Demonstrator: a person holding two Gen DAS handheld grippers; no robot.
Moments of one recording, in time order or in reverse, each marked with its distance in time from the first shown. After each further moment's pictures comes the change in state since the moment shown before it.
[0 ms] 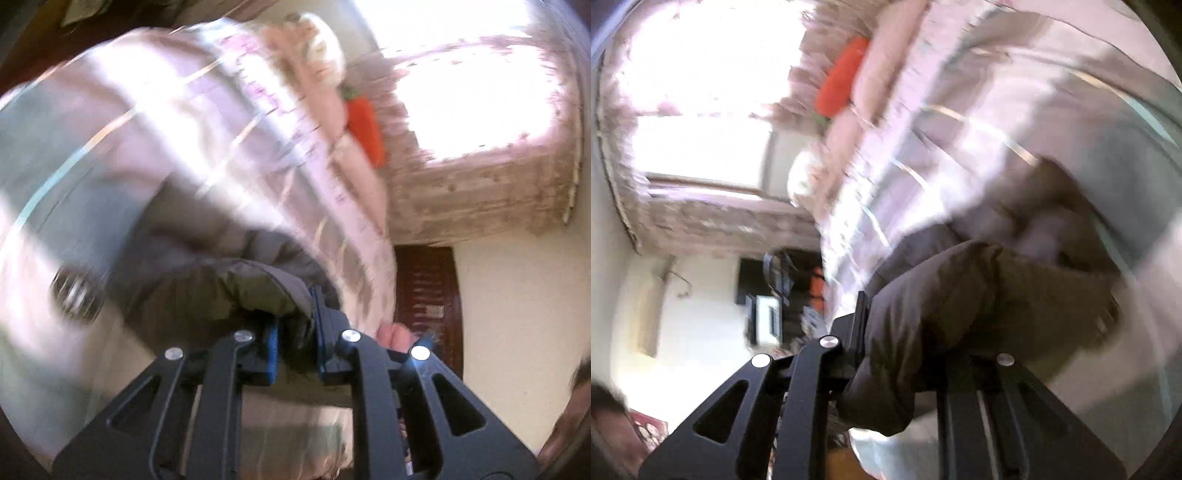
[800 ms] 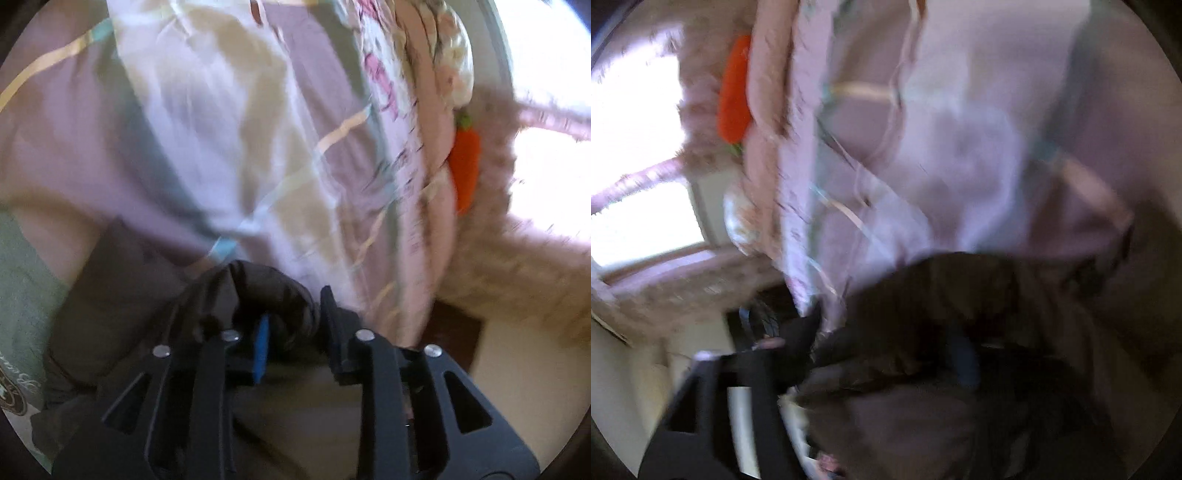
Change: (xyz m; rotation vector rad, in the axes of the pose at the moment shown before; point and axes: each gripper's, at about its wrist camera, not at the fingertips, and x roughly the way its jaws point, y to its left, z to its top) left arm 0.194 0.121 0.121 -0.402 0.088 0.150; right arm 0.191 -0.118 0.137 0.363 0.058 -0.085
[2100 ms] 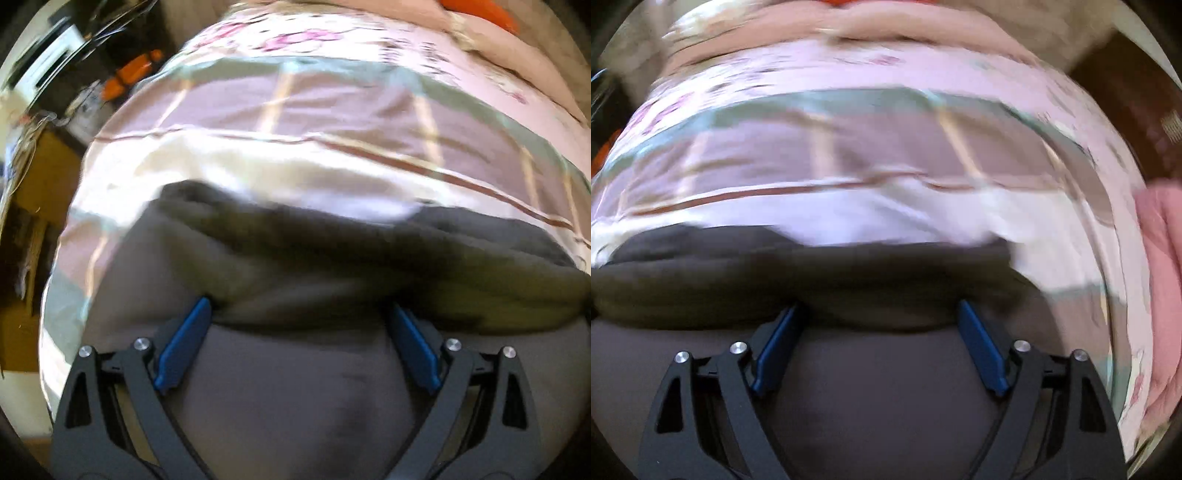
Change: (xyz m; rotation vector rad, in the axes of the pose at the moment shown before) left arm 0.093 -0.103 -0.123 0.775 -0.186 0.870; right arm 0.096 0.075 -0.121 -0.956 -0.155 -0.962
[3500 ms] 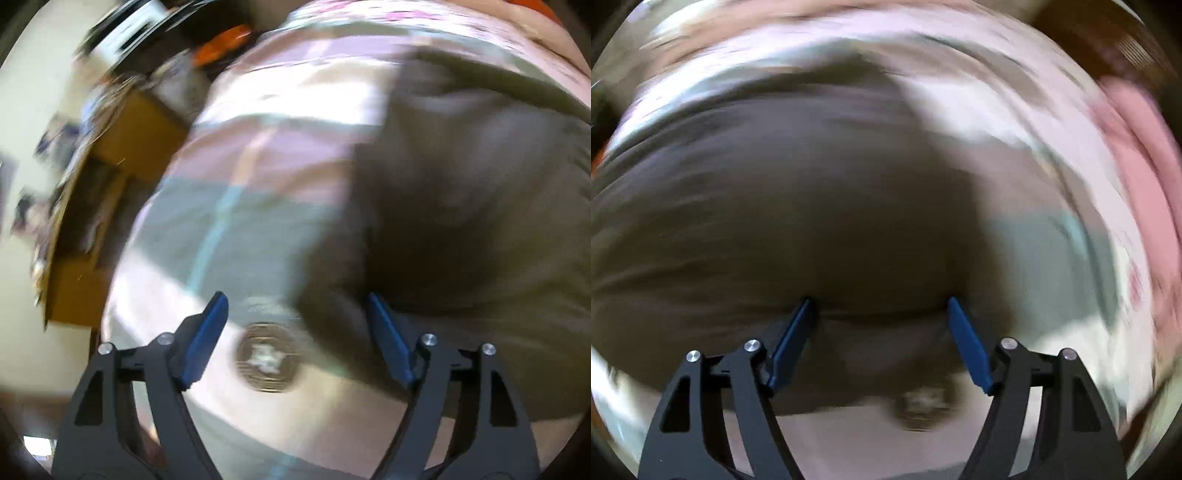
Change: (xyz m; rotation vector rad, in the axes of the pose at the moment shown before) left arm -0.059 0.144 -0.127 -0.081 0.037 0.310; right arm -0.051 -0.111 -0.146 0.131 0.091 -0.028
